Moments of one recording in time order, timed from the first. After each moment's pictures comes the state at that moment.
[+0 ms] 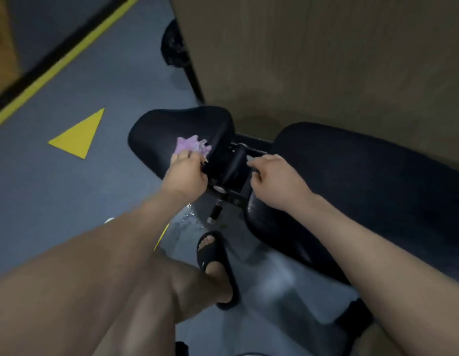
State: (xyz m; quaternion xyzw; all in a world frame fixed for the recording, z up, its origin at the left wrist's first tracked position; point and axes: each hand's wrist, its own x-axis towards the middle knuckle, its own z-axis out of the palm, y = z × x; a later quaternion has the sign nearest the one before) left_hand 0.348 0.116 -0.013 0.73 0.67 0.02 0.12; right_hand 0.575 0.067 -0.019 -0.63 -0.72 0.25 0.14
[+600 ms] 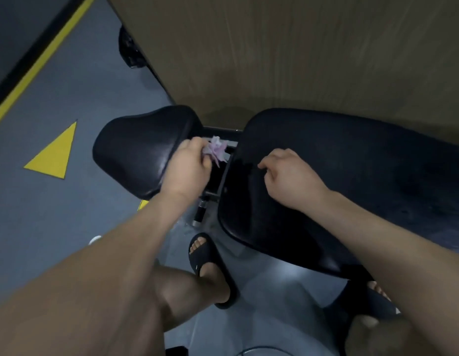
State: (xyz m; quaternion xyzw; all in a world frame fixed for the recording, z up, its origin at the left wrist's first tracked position) left_hand 0.442 0.121 -0.009 0.79 0.59 0.14 0.12; right_hand 0.661 0.037 -0.040 -0.67 -0.68 0.23 0.17
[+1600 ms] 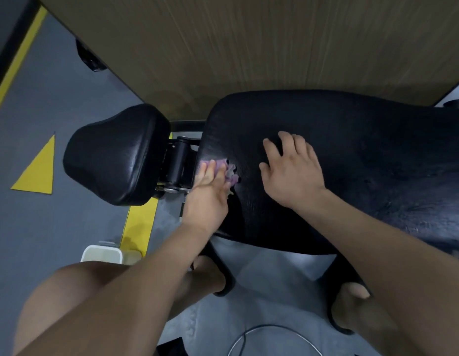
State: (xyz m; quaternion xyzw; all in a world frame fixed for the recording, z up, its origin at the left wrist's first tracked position) left_hand 0.505 0.040 -0.070 0.82 0.55 -0.02 0.16; right_hand 0.702 -0.009 -0.071 -0.78 -0.61 0.12 0.09
